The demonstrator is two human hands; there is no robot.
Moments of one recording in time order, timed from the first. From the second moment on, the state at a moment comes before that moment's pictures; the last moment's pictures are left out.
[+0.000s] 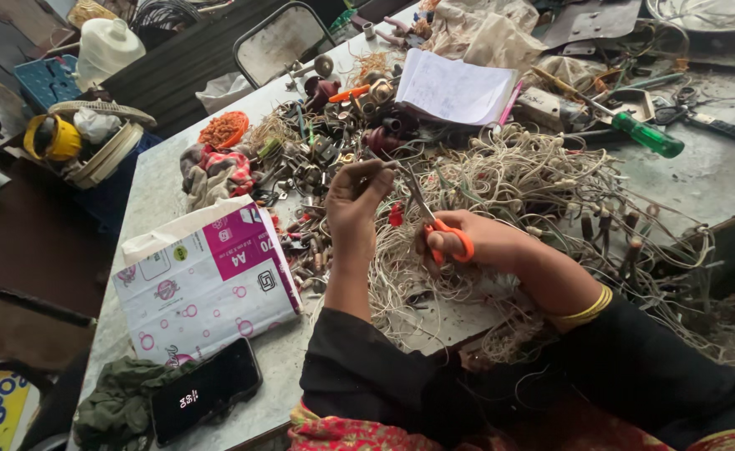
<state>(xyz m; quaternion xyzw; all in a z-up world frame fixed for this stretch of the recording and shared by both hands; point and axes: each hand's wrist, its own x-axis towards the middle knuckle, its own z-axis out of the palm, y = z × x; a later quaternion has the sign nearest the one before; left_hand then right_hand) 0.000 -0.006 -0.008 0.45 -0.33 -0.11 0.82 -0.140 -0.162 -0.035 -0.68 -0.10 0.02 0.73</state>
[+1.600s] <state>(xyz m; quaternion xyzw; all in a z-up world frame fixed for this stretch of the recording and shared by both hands) -0.035 -0.018 0.003 0.67 -0.55 0.10 0.49 -0.158 -0.177 -0.035 -0.62 -0.43 0.00 0.65</state>
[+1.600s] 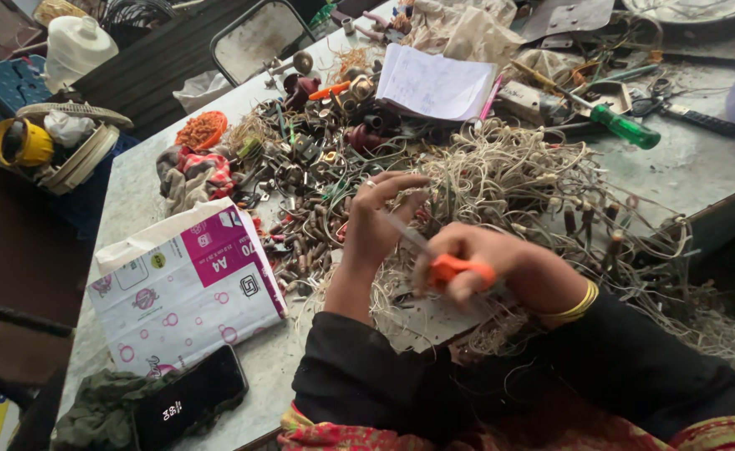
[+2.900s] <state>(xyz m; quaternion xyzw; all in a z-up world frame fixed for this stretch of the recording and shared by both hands) -0.042 0.003 0.035 0.74 -0.49 -0.13 0.44 -0.201 -0.198 -0.031 -0.53 -0.27 0.03 0.80</state>
